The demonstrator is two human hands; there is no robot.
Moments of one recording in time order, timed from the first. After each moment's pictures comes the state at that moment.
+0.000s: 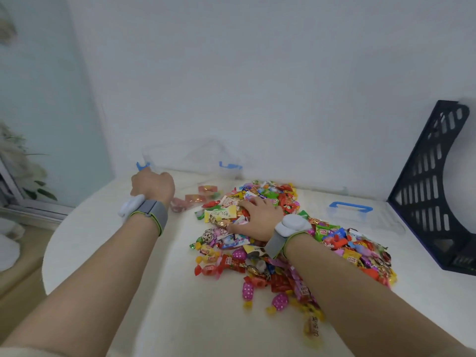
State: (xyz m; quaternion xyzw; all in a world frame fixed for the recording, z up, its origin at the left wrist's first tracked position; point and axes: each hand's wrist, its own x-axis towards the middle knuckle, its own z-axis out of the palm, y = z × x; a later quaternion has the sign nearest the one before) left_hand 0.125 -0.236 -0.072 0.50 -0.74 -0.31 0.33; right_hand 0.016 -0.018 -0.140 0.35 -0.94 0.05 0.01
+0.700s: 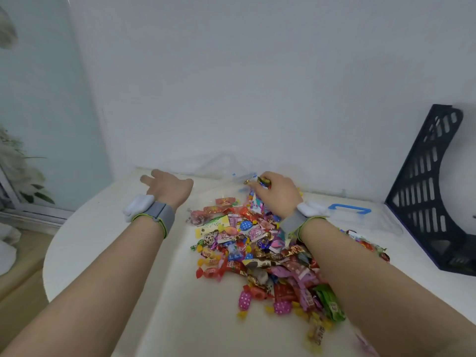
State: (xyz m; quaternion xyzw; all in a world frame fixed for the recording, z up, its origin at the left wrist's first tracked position) left_hand 0.128 -0.210 -0.061 0.46 -0.80 -0.32 0.20; right_hand 0.001 -0.004 -0.088 0.31 -0.88 0.33 0.17
